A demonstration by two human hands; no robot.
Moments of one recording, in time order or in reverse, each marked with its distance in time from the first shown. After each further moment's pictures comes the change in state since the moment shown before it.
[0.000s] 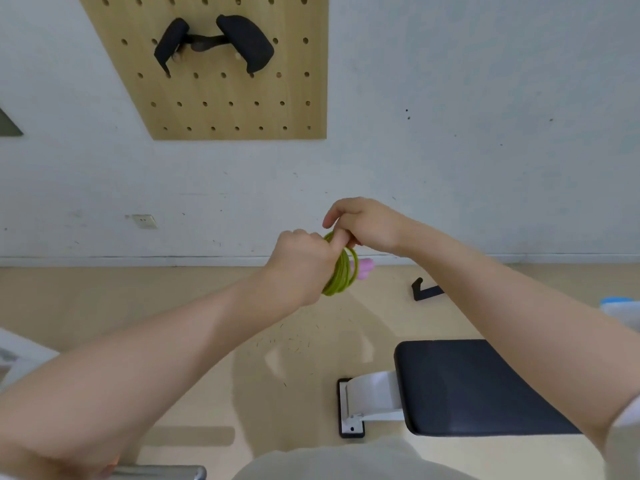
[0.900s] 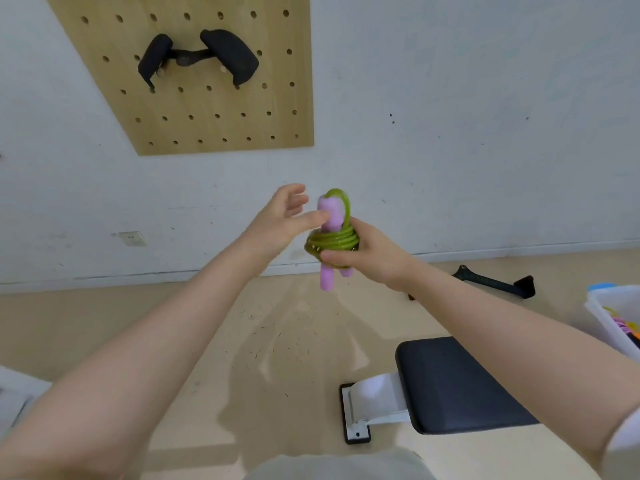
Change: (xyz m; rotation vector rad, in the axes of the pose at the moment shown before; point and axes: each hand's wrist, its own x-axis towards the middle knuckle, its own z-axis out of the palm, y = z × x) left_hand 0.022 -0.058 0.015 -1.705 0.091 -0.165; right_hand -0.021 0.015 0.030 0.405 0.047 -0.118
